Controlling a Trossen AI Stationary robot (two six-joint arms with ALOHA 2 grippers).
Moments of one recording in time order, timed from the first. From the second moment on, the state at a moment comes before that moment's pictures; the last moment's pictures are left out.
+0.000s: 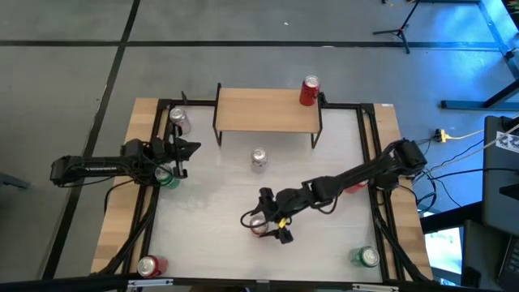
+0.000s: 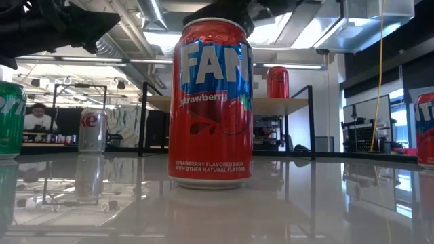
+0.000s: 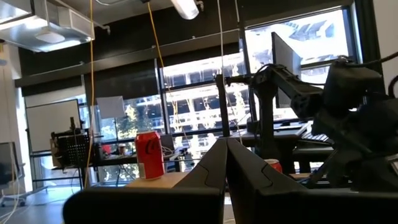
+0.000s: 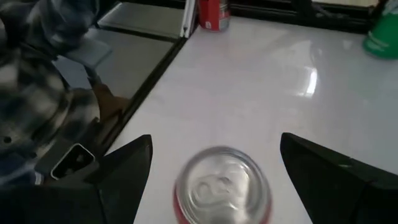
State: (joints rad) left arm 0.17 0.26 0.01 0.64 -0.03 0.14; right arm 0.35 1.78 1.18 0.08 -0.14 0.03
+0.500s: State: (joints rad) left arm 0.17 0.26 0.01 0.64 -0.03 0.17; right arm 0.35 1.89 1.18 0.13 -0.10 0.06
